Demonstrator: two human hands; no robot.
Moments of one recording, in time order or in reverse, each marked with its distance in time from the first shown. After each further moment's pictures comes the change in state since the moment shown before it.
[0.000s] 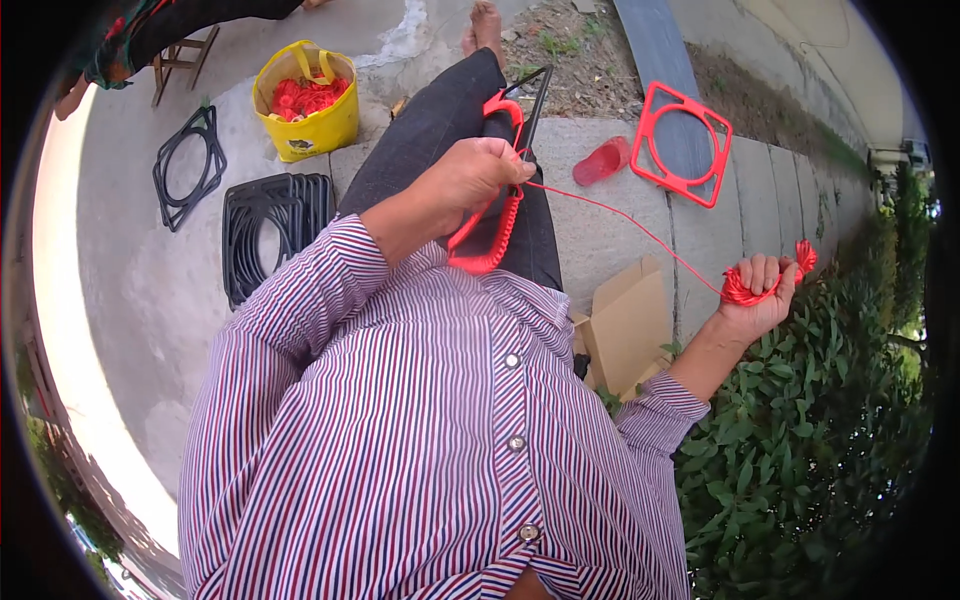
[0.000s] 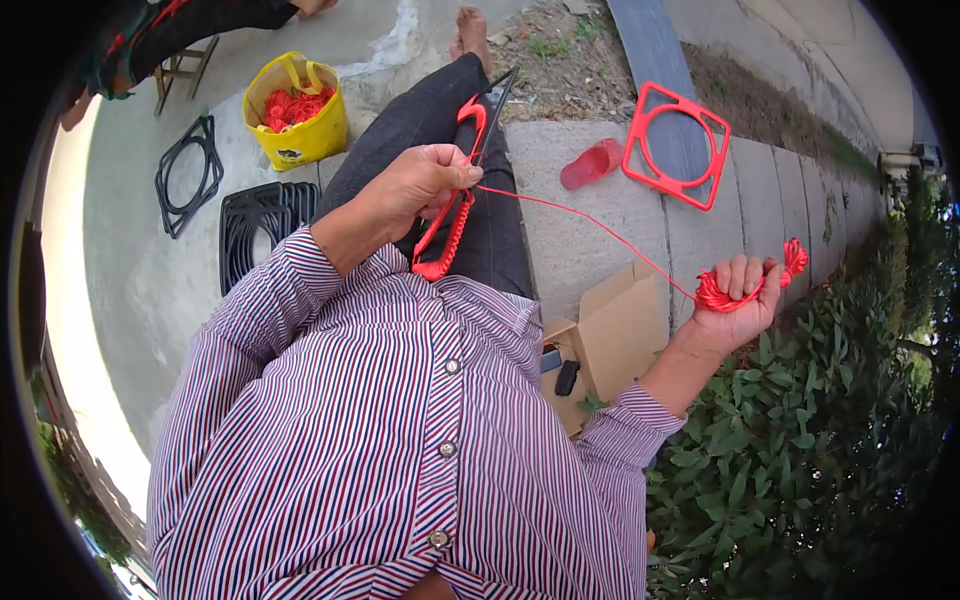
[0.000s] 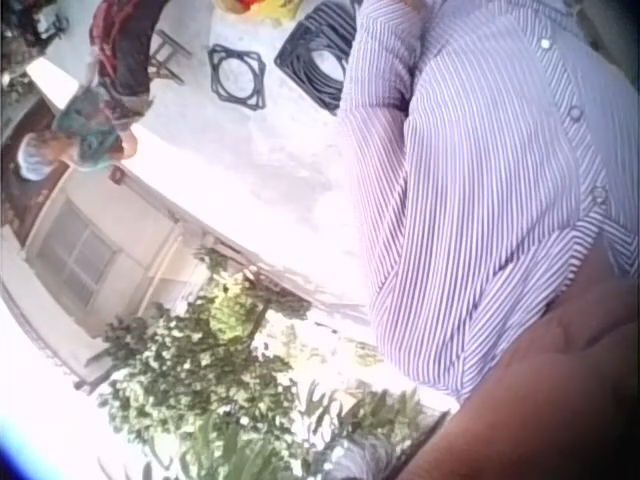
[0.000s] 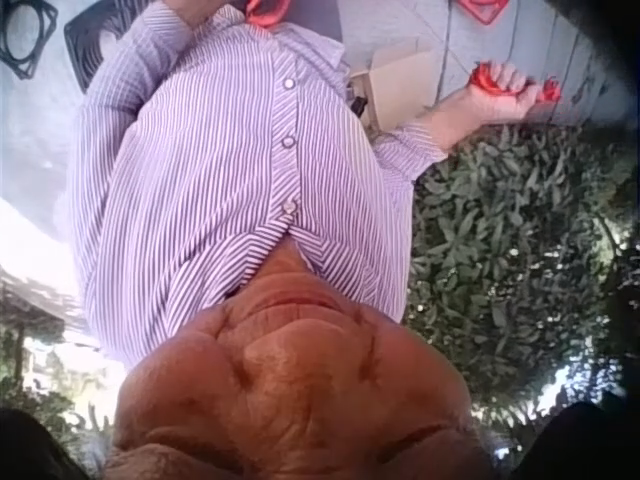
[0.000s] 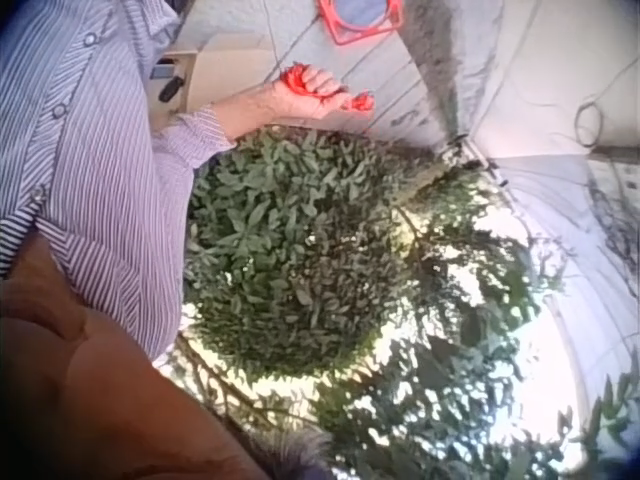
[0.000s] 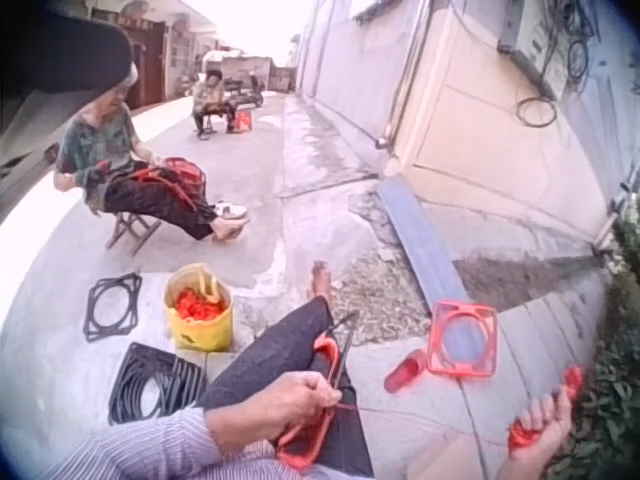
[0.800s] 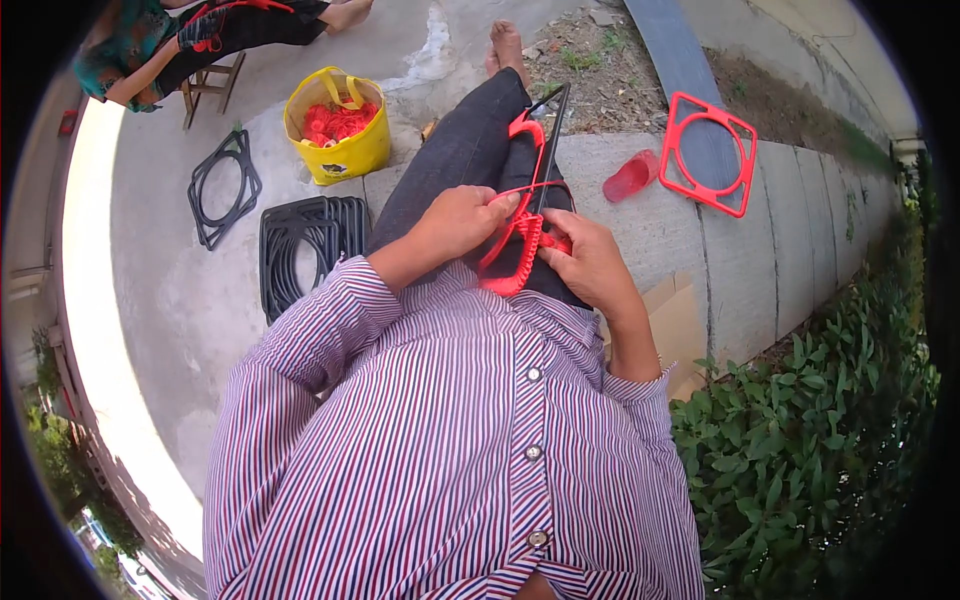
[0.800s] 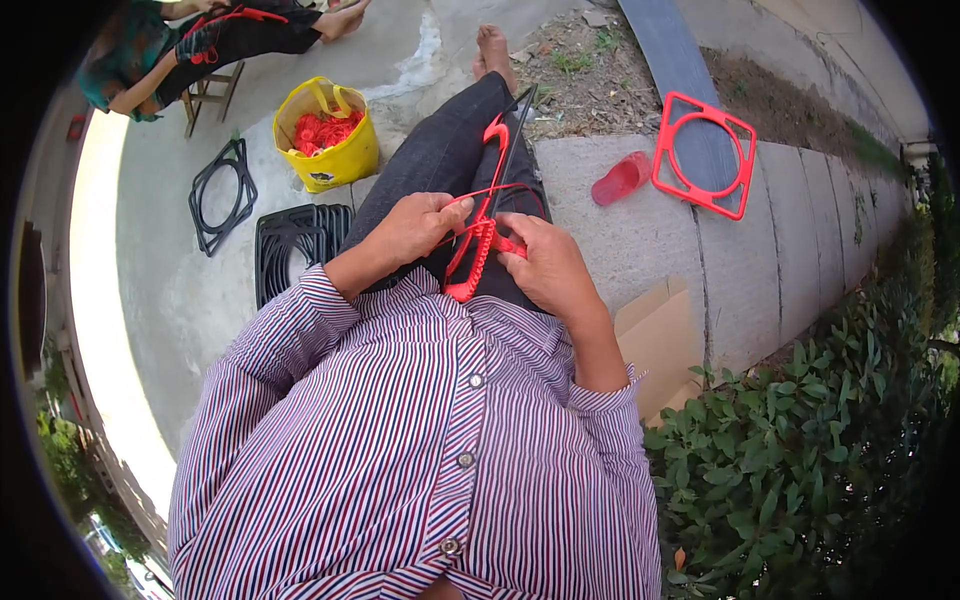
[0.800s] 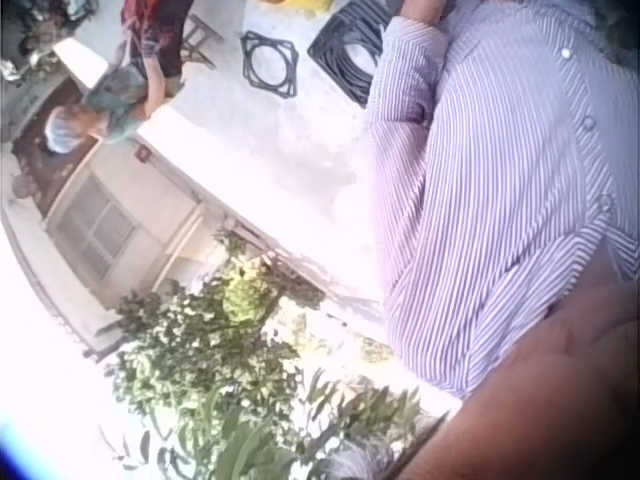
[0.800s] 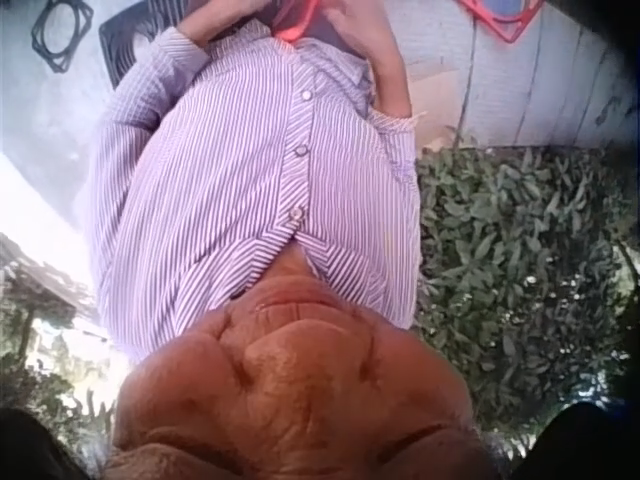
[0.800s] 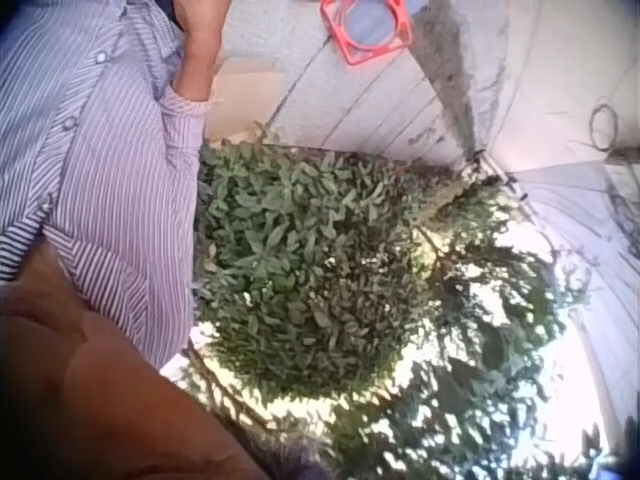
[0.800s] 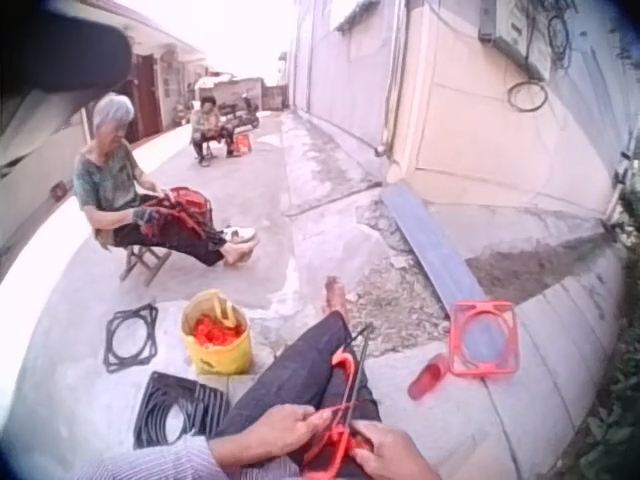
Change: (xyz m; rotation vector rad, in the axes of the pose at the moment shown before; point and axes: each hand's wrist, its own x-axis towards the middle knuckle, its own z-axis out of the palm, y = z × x) left_hand -0.018 -0.015 -0.028 0.802 0.201 0.040; right_hand -0.063 0.187 0.082 -1.309 -0.840 0.413
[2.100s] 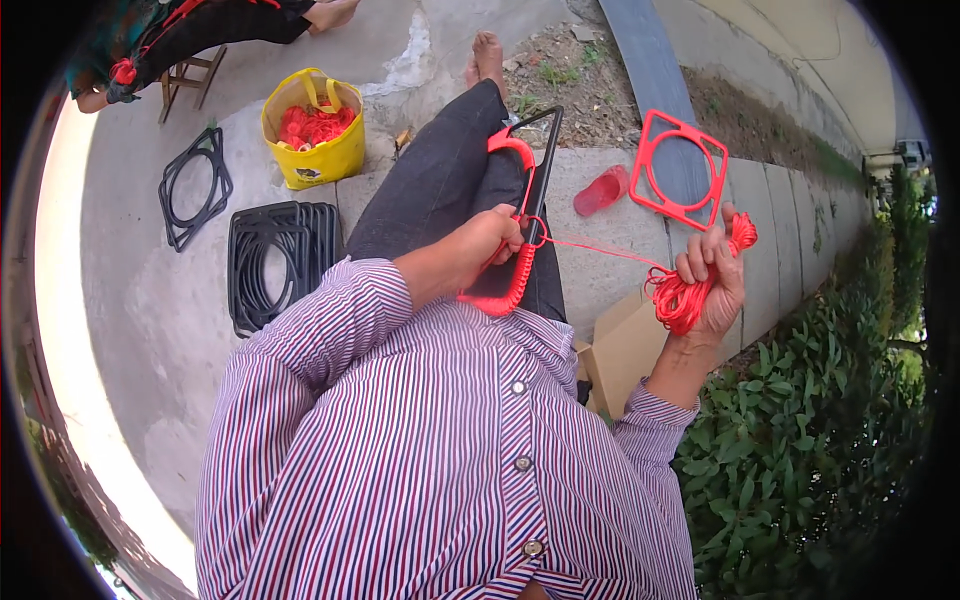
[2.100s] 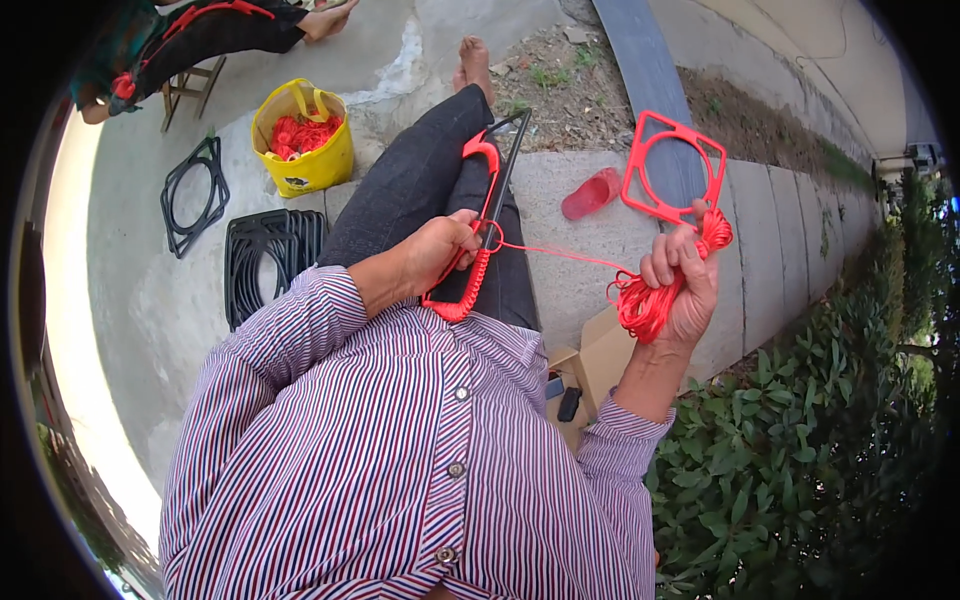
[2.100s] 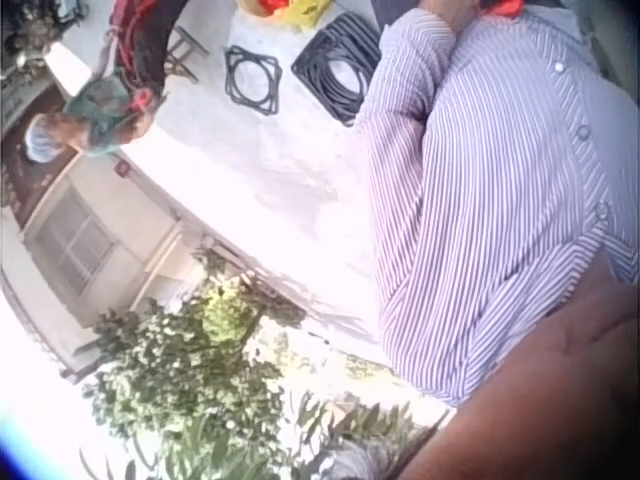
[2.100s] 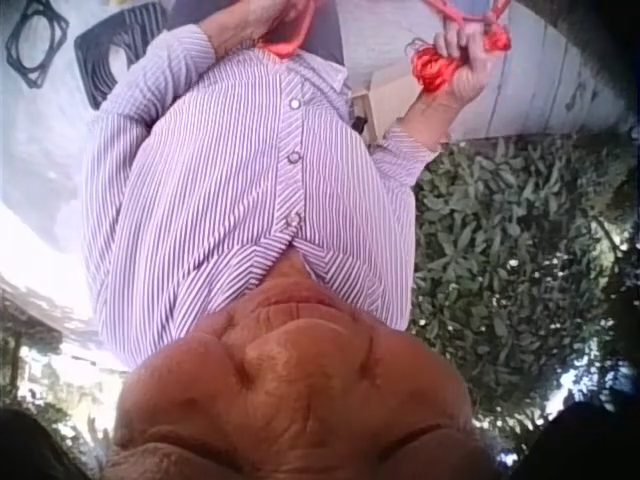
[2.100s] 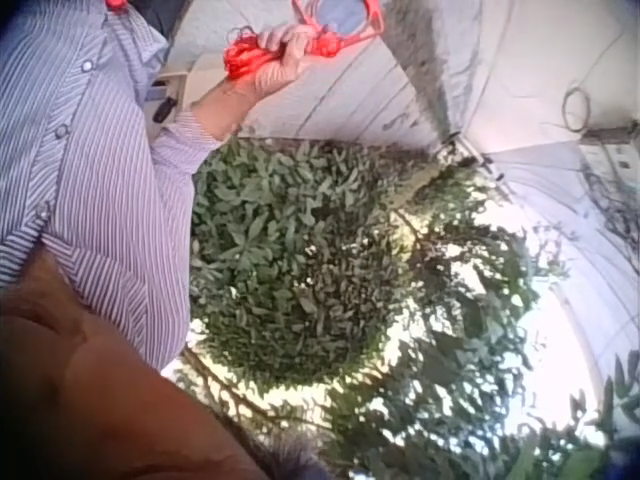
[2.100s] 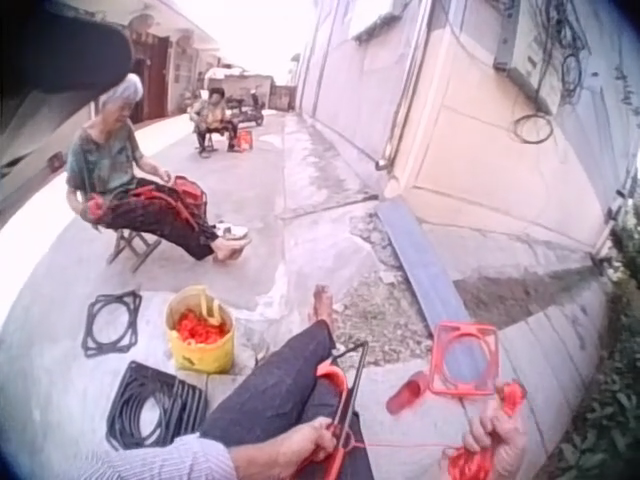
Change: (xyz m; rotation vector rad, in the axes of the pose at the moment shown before) left_hand 0.025 -0.004 0.047 -0.952 -0.295 -0.147; right_hand -0.049 -0.013 -0.113 1.275 0.443 -0.325
